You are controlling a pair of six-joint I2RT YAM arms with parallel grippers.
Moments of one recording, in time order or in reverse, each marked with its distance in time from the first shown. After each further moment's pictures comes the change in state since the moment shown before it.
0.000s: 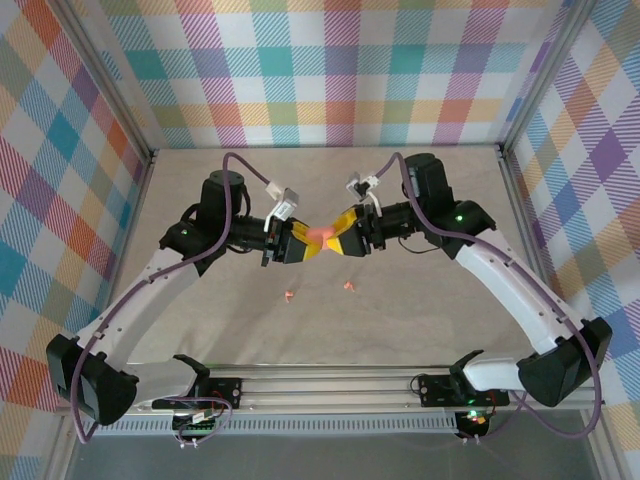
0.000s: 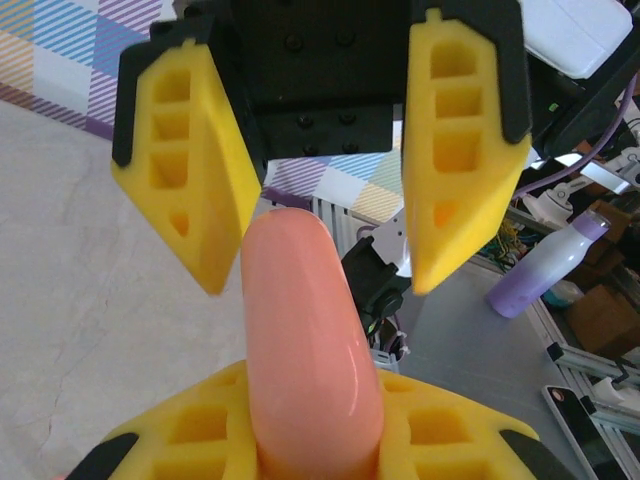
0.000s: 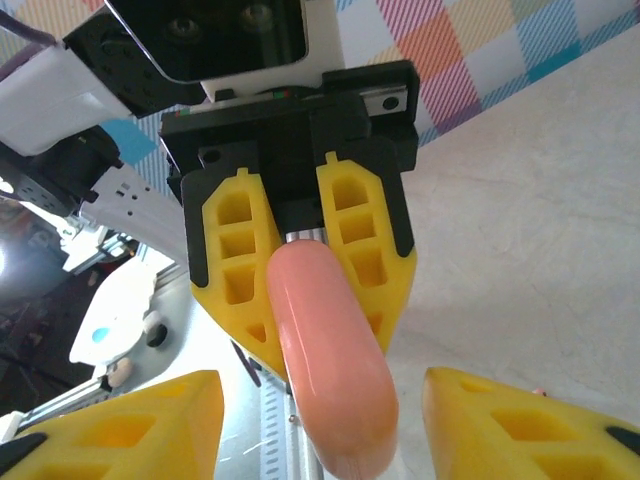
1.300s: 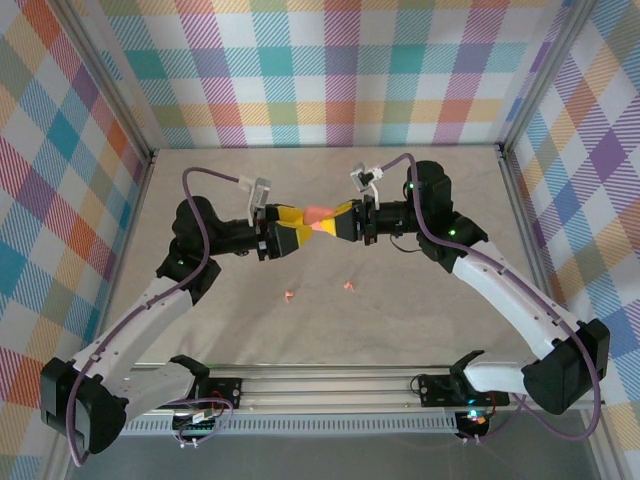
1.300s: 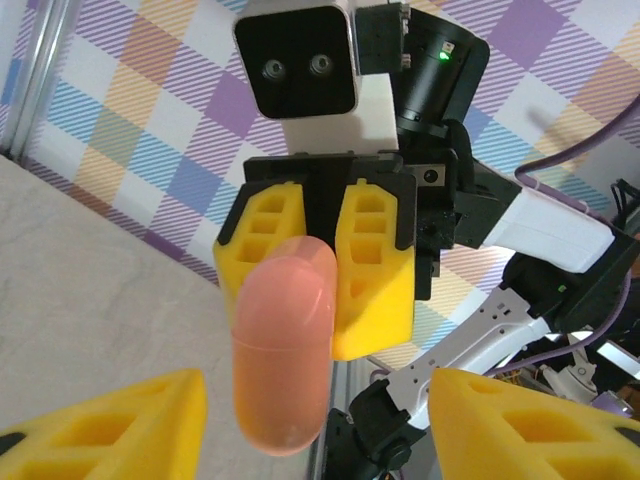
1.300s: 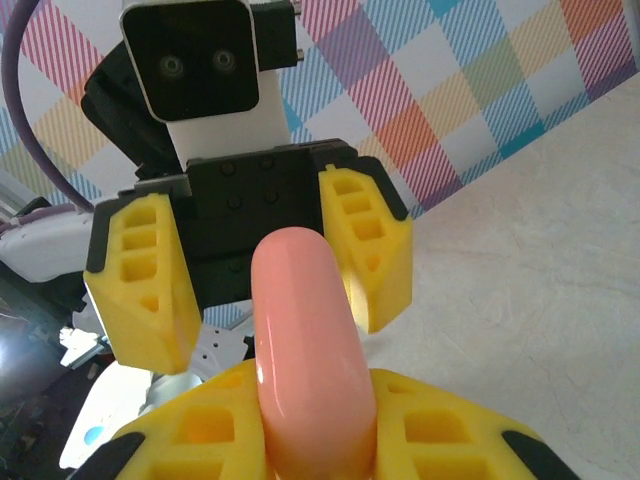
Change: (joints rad) left arm 0.021 -0.155 -0.305 0.735 -0.180 -0.630; right arm 0.005 -0.053 -0.183 0.483 0.079 0.354
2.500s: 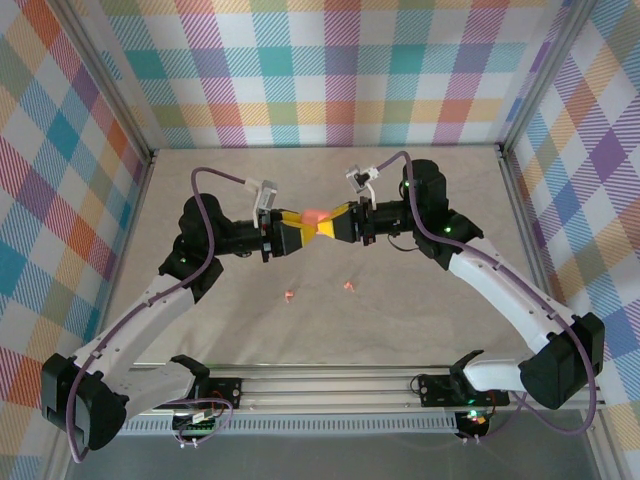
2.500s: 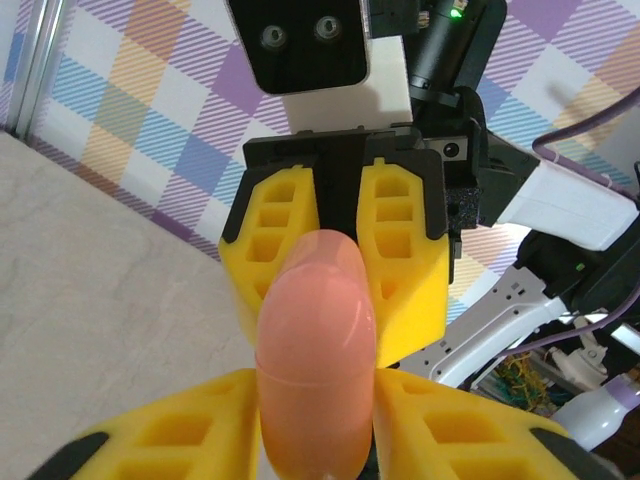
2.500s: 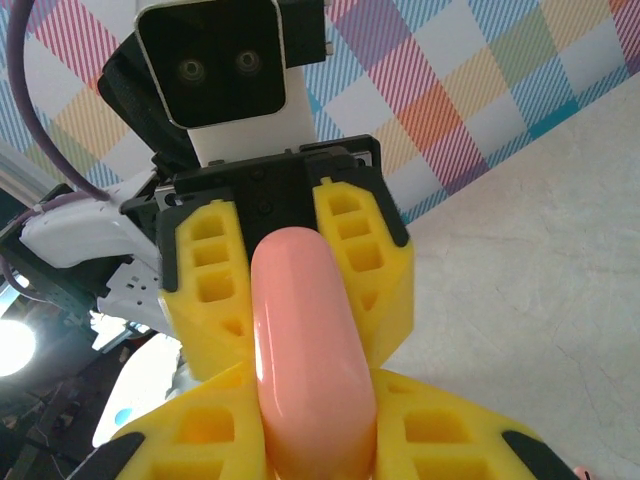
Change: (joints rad) left arm -0.016 0.016 0.019 -0.087 -0.006 0.074; right arm 0.002 0.031 0.010 -0.002 -0.057 0.013
